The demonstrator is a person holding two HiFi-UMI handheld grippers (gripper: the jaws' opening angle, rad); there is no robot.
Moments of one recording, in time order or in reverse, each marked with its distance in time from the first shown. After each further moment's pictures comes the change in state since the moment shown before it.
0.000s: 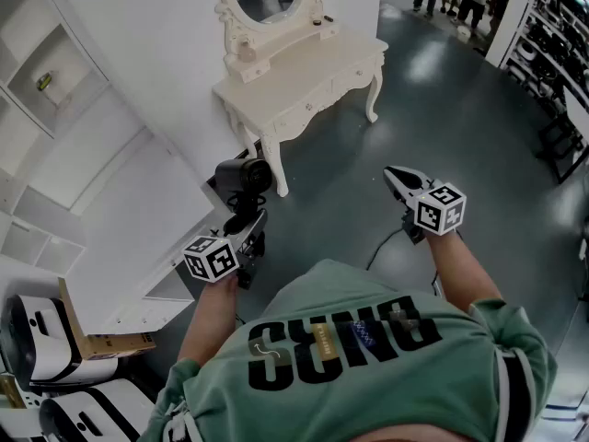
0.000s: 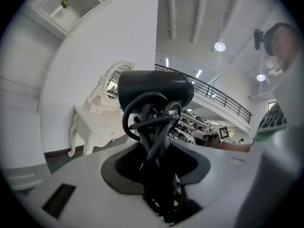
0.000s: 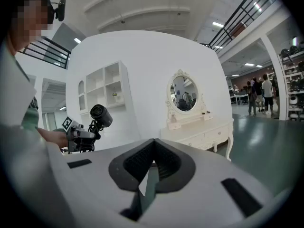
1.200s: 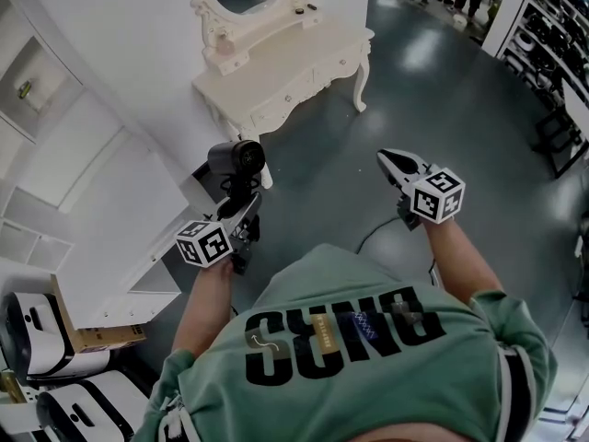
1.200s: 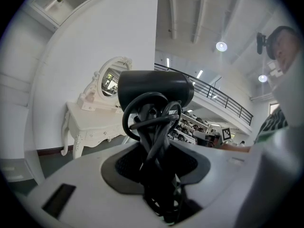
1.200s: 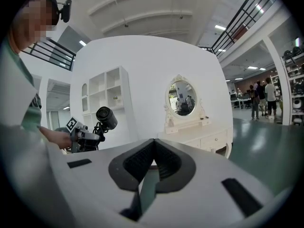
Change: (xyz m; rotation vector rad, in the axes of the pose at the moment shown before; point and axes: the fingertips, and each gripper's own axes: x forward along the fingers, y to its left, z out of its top) left arm 0.084 -0.041 -0.001 -0.013 -0.010 0.000; right arm -0.033 -0.071 0.022 -0.036 -0.039 0.037
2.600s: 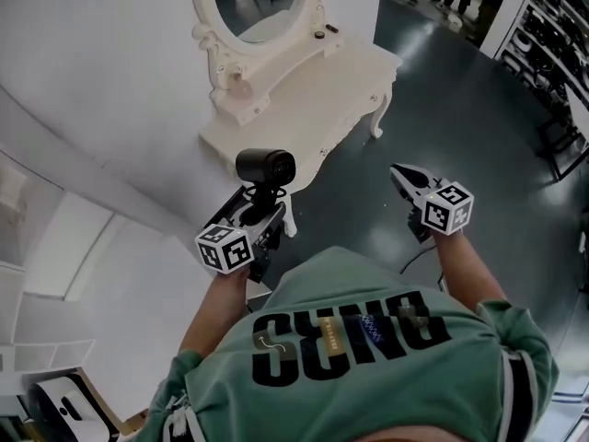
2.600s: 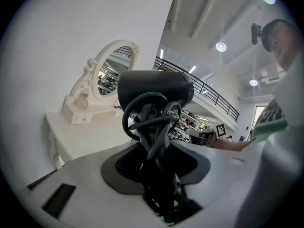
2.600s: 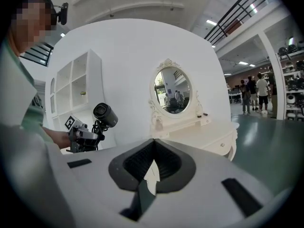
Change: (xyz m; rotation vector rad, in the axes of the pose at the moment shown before) left arm 0.158 0.279 0.172 0.015 0.127 -0.173; right arm 0.324 -0.103 0.054 0.073 0.060 -0.143
